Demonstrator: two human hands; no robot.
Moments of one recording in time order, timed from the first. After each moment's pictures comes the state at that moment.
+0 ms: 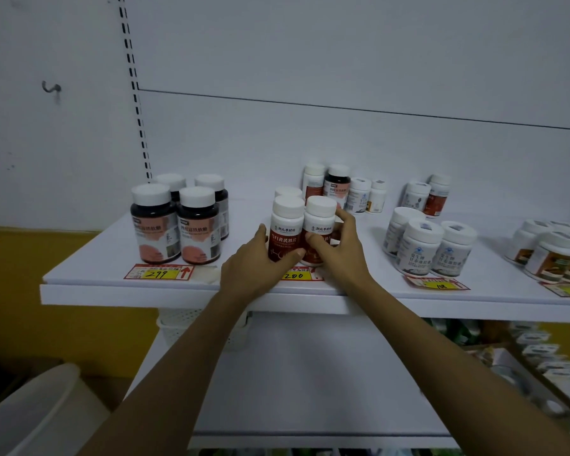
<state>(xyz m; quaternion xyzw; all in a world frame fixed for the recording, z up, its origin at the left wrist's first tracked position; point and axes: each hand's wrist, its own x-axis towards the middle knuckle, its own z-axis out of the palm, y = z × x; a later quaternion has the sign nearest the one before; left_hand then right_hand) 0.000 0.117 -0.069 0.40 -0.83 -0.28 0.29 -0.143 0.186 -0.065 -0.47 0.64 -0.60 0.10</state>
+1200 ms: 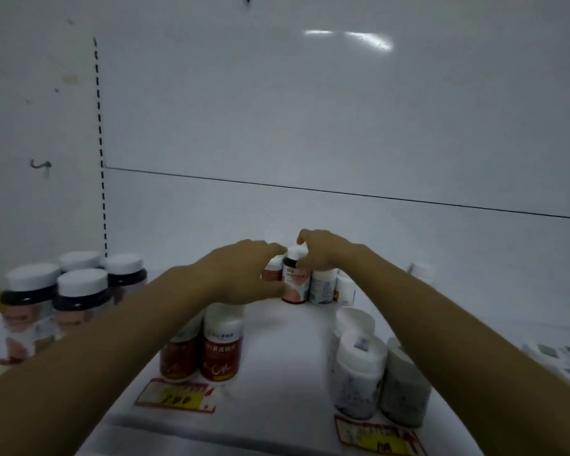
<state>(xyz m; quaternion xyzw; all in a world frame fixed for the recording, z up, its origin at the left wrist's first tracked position) -0.126 0.124 0.068 0.35 -0.93 0.00 0.14 -0.322 0.089 0.068 -0.66 0.75 -0.07 -0.05</state>
